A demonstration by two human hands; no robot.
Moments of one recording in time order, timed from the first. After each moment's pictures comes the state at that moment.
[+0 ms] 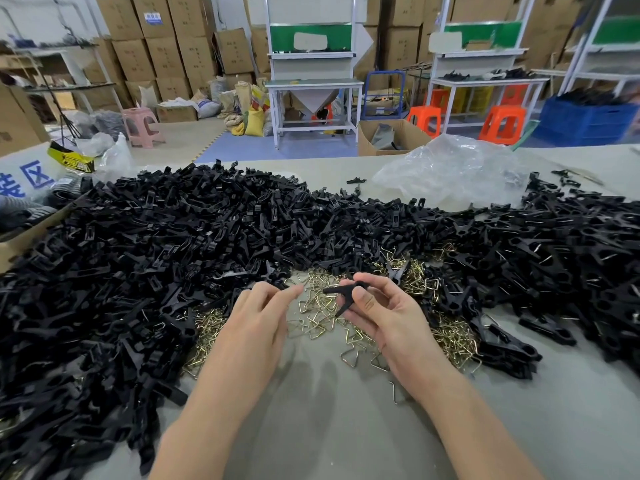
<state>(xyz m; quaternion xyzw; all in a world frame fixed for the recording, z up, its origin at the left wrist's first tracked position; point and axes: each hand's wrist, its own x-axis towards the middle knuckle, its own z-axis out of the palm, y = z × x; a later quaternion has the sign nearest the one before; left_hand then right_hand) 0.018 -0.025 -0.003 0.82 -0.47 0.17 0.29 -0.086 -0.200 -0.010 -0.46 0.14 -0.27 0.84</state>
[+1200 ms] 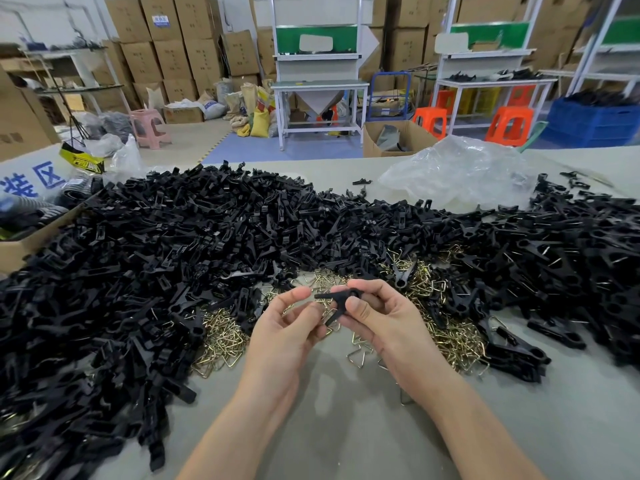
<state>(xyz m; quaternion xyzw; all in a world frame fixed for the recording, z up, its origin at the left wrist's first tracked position) -0.012 -0.062 0.006 0.53 -0.08 -0.26 0.80 -0.087 -0.191 -0.006 -0.48 0.11 -0.24 0.84</state>
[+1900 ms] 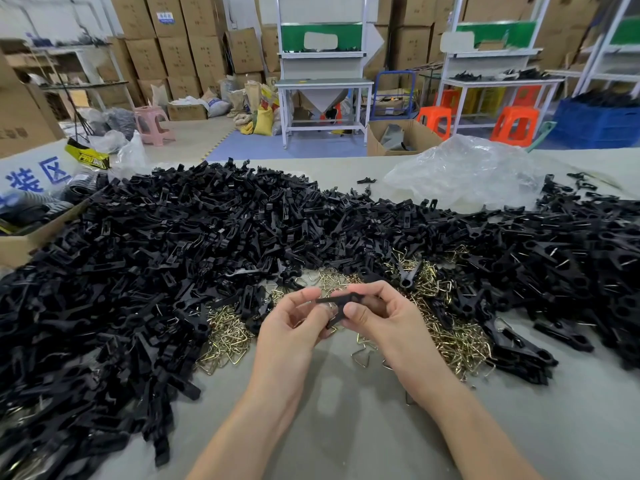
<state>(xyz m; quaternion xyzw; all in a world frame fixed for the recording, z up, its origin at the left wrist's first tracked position) -0.013 -0.062 -0.001 0.57 -0.11 -0.23 0.78 -0.087 -0.187 -0.008 -0.57 0.11 -0.24 0.78</state>
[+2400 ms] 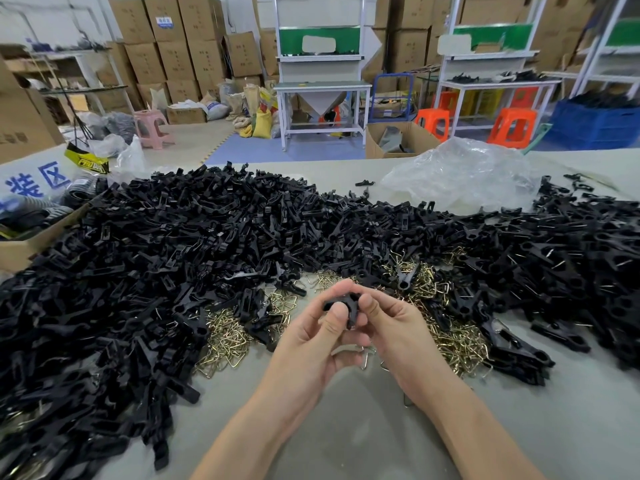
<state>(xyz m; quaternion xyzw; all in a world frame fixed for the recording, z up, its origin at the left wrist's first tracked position) -0.031 -0.060 0.010 0.45 -0.23 -0.36 0.78 -0.090 -0.190 -0.009 -0.55 0.10 -0.22 0.80</state>
